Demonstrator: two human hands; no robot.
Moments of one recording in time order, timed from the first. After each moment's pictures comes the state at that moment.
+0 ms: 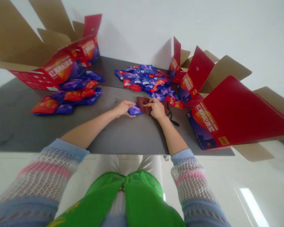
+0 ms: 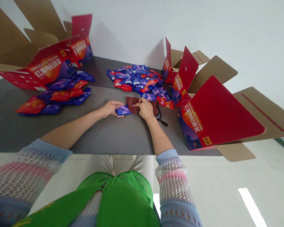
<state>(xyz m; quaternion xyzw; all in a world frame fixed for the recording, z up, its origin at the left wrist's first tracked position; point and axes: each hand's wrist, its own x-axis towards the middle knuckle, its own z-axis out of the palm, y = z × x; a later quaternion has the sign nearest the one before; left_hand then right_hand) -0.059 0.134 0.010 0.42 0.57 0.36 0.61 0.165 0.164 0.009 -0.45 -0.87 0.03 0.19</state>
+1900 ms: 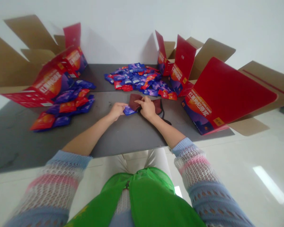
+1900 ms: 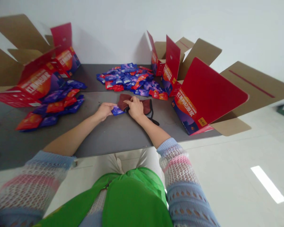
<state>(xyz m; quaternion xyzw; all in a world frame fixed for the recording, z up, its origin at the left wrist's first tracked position) -0.057 0.132 -0.001 0.43 0.58 0.42 0.55 0.131 0.130 0.007 -0.54 -0.81 0.05 0.21</state>
